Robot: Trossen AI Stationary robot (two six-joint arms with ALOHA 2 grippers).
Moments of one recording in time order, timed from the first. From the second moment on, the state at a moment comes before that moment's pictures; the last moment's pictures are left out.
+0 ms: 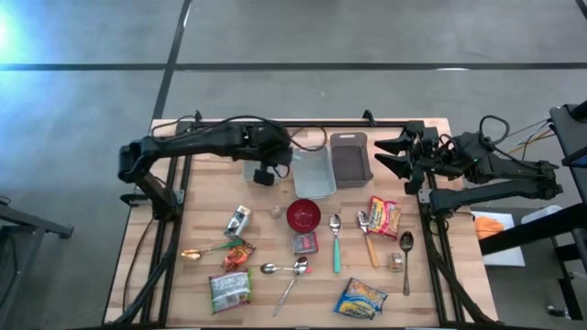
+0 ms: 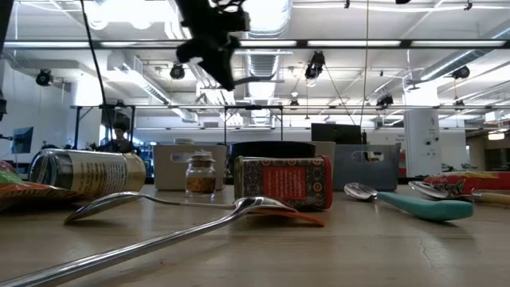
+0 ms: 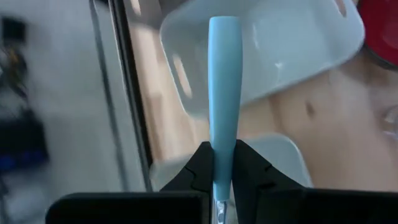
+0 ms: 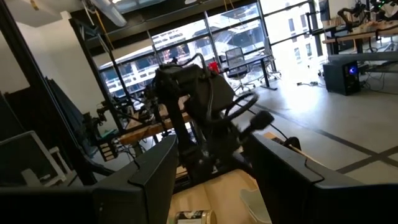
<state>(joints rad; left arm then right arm) 0.22 1.68 1.54 -0.89 -0.27 0.64 0.00 0.66 0.85 -0.07 0.18 0.35</state>
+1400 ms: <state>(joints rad) 0.22 1.99 1.53 -0.54 0.07 1.31 0.00 0.68 0.85 -0.08 0.12 0.39</state>
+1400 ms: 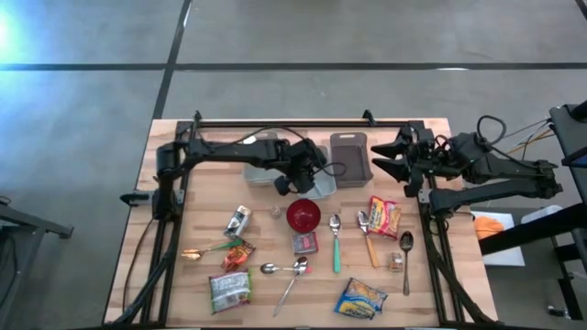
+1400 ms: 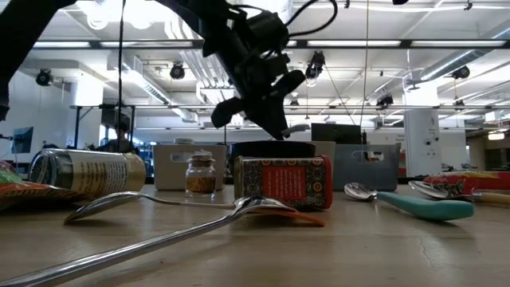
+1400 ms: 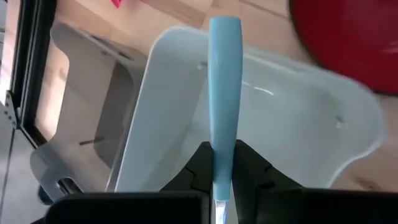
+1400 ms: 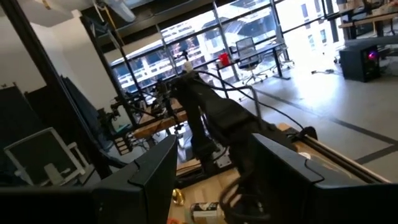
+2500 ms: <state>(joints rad) 0.29 2.02 1.46 -0.54 0.12 1.45 0.00 0.74 0.85 -0.07 0.12 0.45</state>
